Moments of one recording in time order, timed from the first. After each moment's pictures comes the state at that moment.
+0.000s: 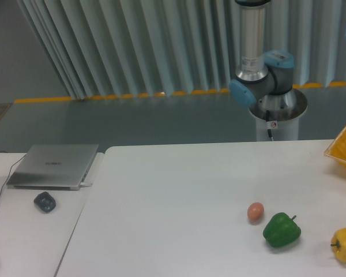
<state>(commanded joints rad) 2.96 -1.73 -1.70 -1.38 1.60 2.36</state>
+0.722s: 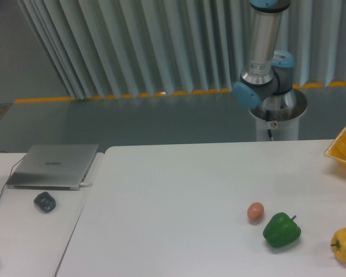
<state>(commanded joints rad) 3.00 -1.78 -1.70 -1.29 1.49 2.36</state>
